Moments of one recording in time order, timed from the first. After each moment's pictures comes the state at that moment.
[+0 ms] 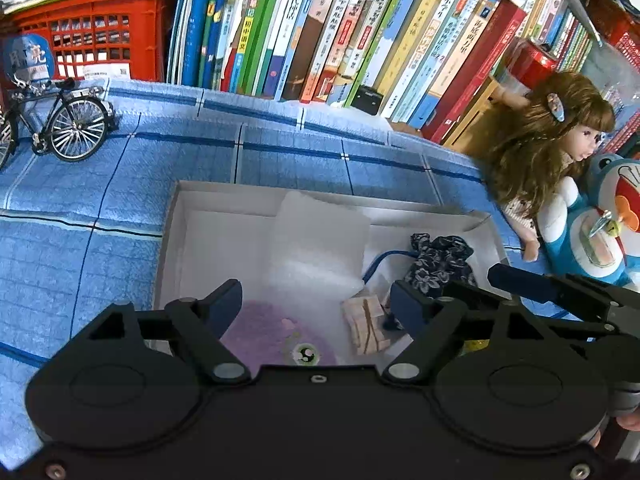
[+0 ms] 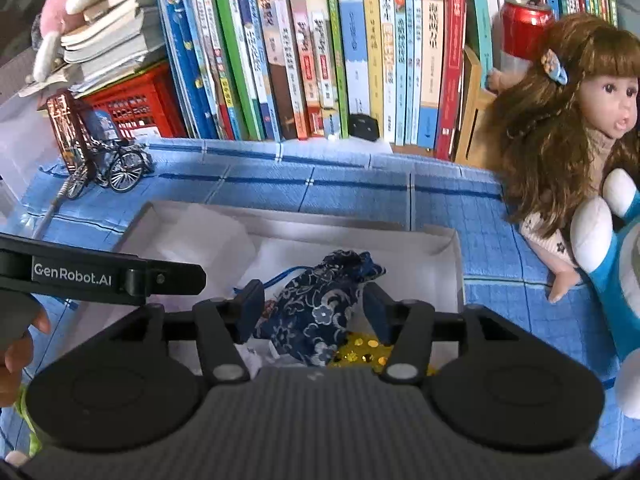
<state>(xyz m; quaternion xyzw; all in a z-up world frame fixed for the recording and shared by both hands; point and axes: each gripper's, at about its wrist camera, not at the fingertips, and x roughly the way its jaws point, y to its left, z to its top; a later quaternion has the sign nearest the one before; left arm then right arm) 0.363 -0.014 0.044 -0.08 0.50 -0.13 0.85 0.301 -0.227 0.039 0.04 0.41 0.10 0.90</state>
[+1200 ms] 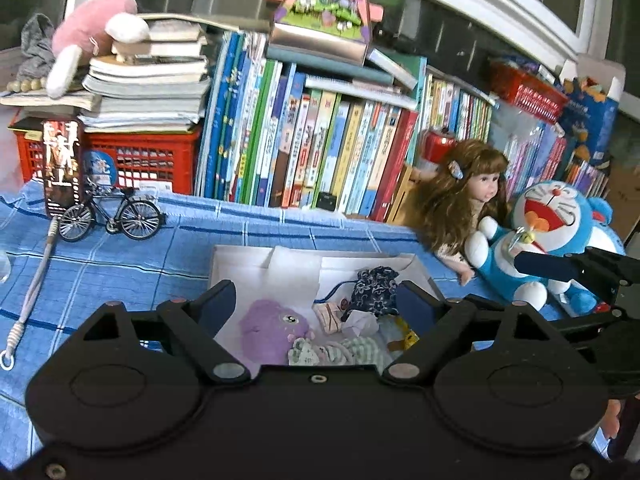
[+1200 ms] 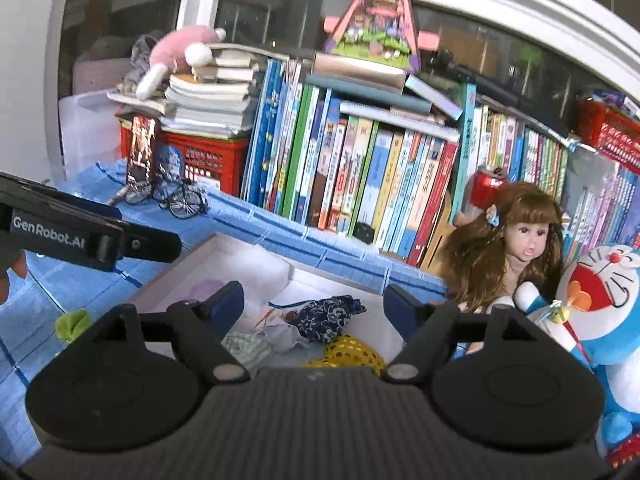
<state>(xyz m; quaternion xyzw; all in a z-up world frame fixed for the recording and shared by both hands) 0.182 0.018 0.136 -0.06 0.30 -0.15 0.94 0.143 -0.205 0.119 -0.09 0.24 0.11 0.96</state>
